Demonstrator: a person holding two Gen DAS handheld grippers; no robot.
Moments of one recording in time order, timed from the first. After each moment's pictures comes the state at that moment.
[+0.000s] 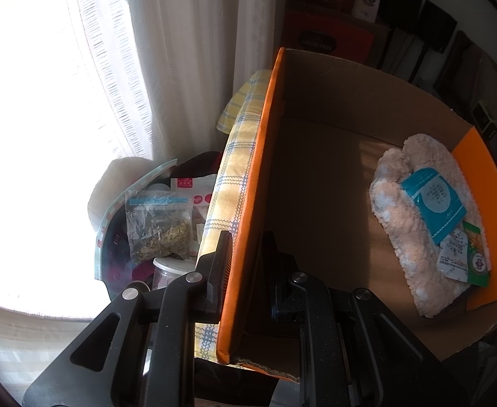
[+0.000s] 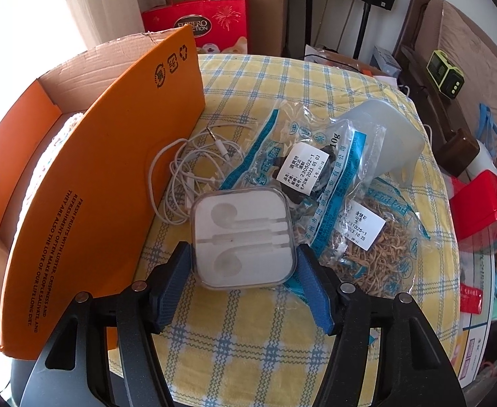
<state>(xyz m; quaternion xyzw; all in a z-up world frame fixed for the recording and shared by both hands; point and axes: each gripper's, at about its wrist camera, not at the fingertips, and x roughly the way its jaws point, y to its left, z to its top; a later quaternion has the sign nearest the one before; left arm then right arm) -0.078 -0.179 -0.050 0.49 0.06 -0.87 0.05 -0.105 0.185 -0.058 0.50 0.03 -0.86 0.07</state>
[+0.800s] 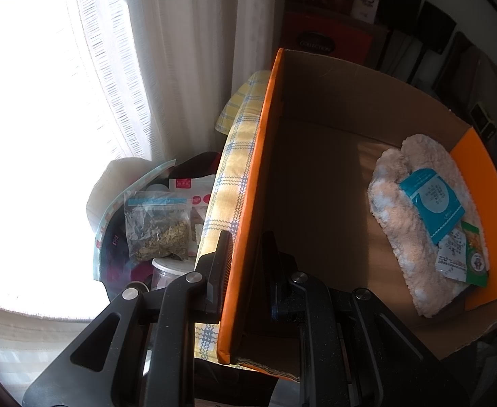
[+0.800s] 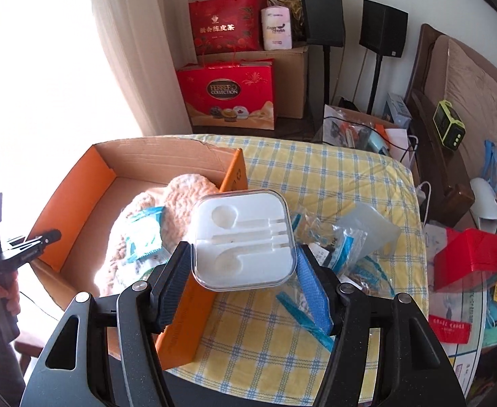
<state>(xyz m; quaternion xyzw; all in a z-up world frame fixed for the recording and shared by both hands) -0.076 -0.175 -0.048 0.49 0.06 -0.87 0.05 -0.102 0.166 0.058 0.43 0.00 -0.90 0.12</state>
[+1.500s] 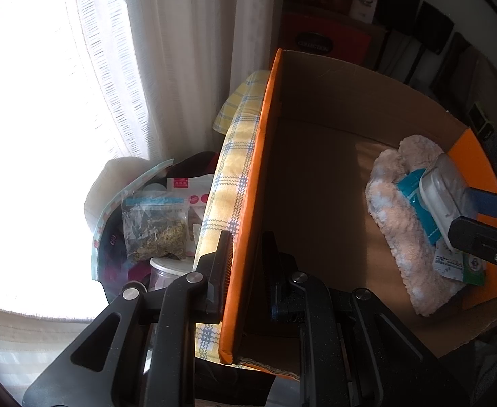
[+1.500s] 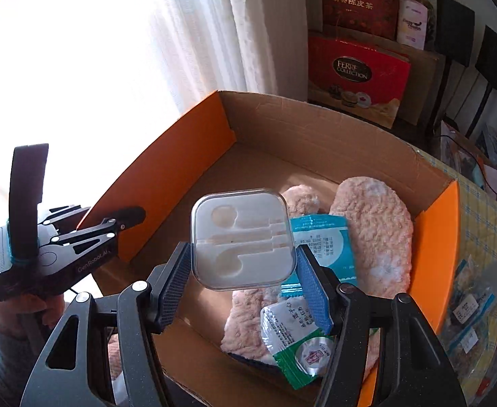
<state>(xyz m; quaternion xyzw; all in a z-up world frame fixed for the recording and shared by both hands) -0.079 -0.174 -0.044 0.49 0.06 -0.87 0.04 -0.119 -0.015 0.012 0.47 0.07 -0.83 0.28</state>
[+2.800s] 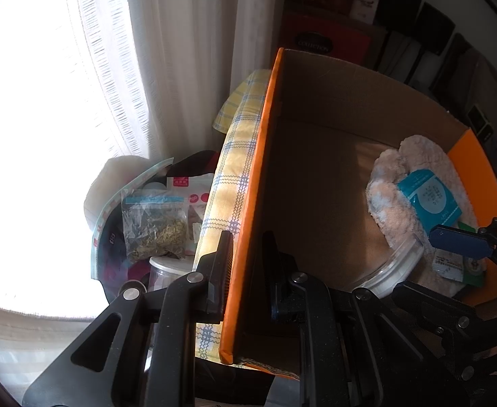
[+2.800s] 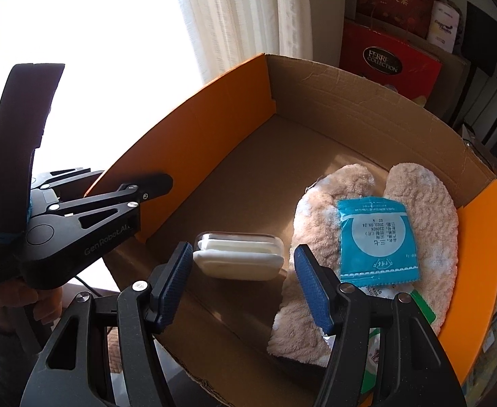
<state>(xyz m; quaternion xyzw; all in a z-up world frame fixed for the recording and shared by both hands) -0.079 -0.174 -0.048 0.49 0.07 -0.87 0.04 -0.095 -0.050 -0.016 0.49 0.11 -0.81 0.30</state>
